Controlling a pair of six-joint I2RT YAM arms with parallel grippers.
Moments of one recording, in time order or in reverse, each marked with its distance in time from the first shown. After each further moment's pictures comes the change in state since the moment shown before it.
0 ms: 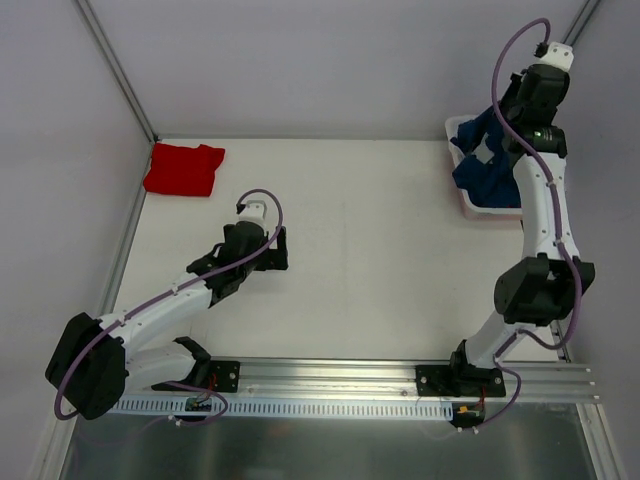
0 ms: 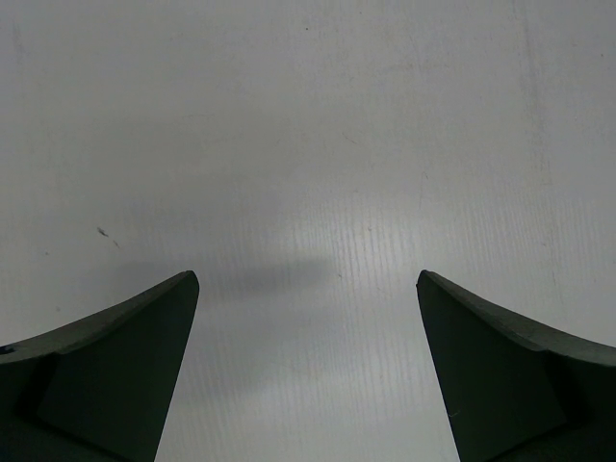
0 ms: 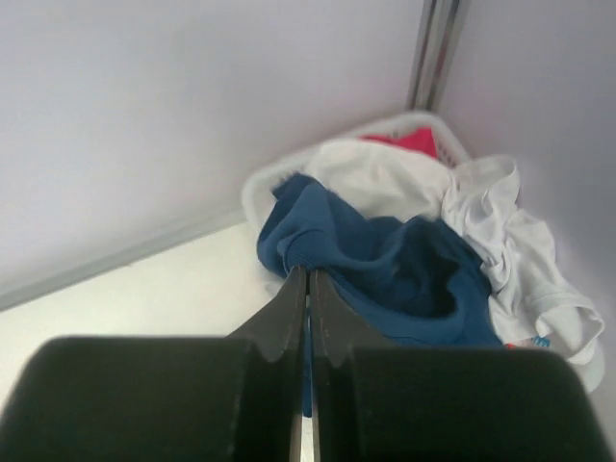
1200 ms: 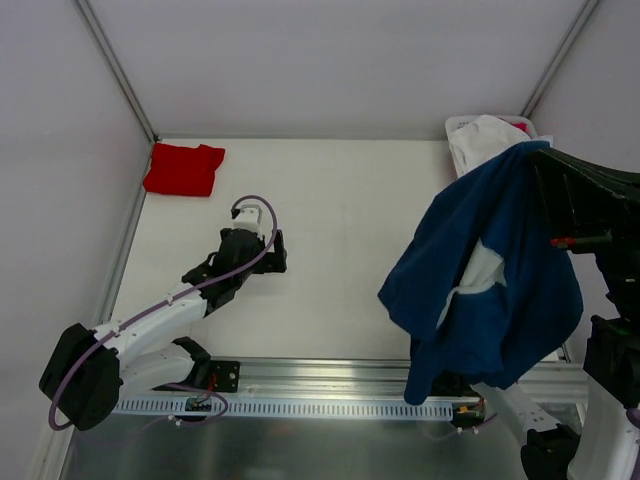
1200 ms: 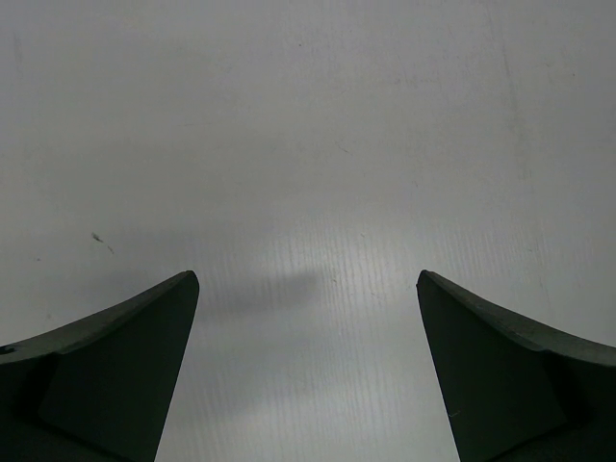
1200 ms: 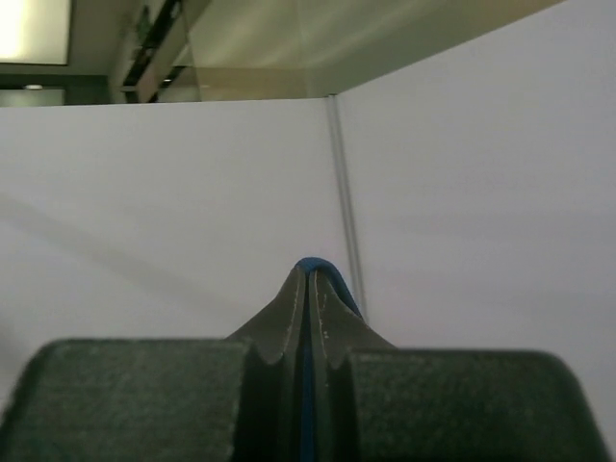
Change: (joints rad) left arm 0.000 -0.070 -0.089 0.100 -0.001 -0.004; right arm 0.294 -0.977 -0.165 0.249 -0.628 0.436
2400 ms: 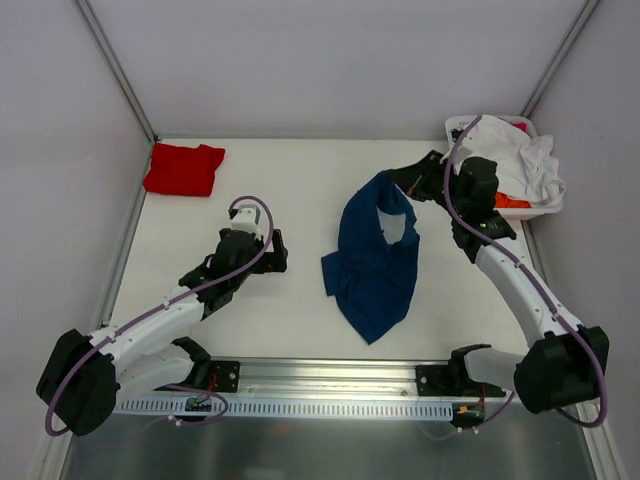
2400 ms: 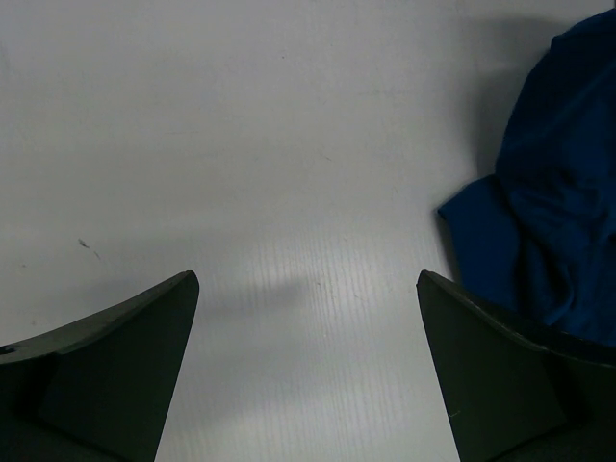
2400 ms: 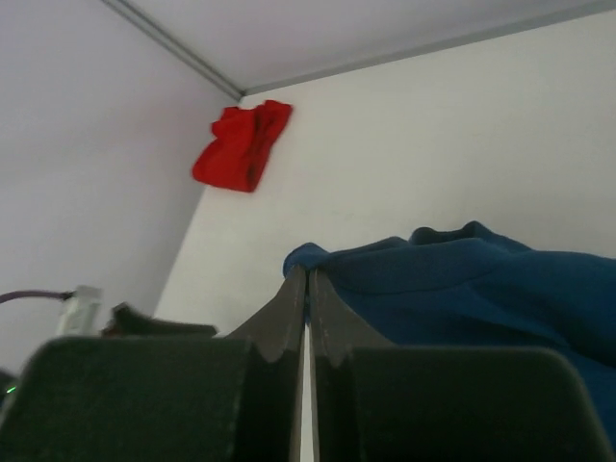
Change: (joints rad) left arm 0.000 -0.035 -0.015 0.020 0.014 -0.010; right arm 0.042 0.417 -0.702 0.205 0.027 0.069
